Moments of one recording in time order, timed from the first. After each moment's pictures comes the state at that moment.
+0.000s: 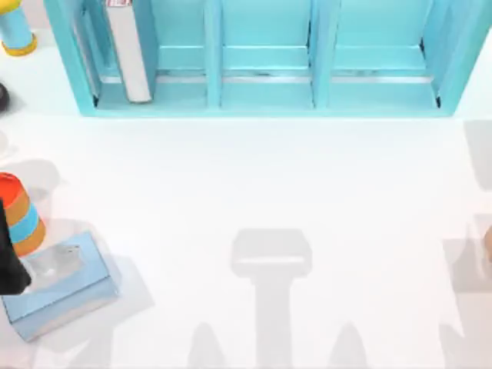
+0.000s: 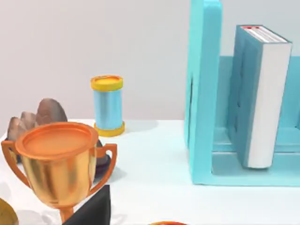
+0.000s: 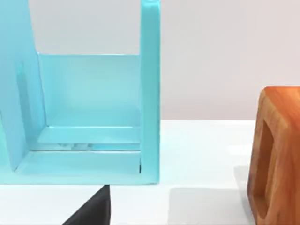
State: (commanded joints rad) left arm 0.00 0.00 0.00 0.00 0.00 0.00; right arm 0.00 0.00 0.00 0.00 0.00 0.00
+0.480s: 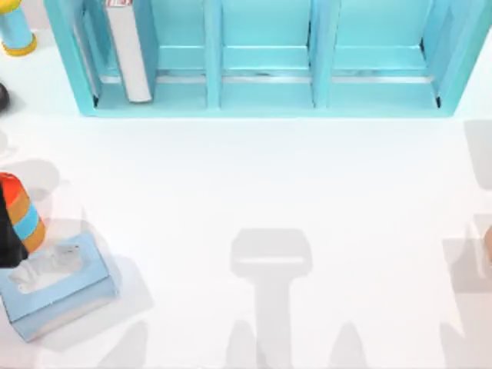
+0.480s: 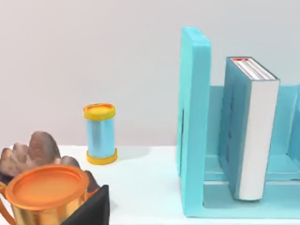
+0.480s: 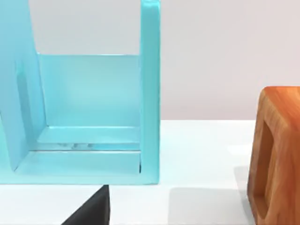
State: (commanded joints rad) left arm -0.04 0.19 0.09 0.13 -0.02 0.00; right arm 0.00 0.00 0.00 0.00 0.00 0.00
